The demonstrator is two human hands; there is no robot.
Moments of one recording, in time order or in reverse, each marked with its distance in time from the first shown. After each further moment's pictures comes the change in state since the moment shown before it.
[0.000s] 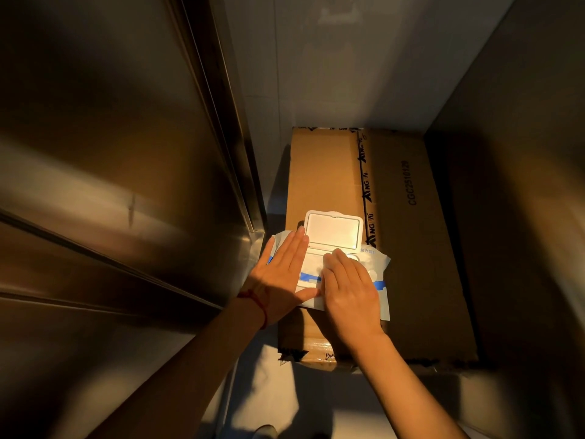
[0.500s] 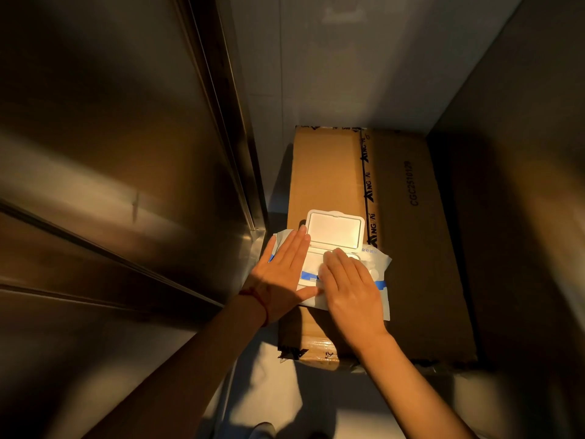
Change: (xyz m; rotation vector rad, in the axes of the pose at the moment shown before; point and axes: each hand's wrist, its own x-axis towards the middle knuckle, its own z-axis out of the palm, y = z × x) left_hand -0.001 -0.002 0.008 -0.025 0.006 -0.012; right_hand 0.001 0.004 -0.002 -0.029 -0.037 -0.067
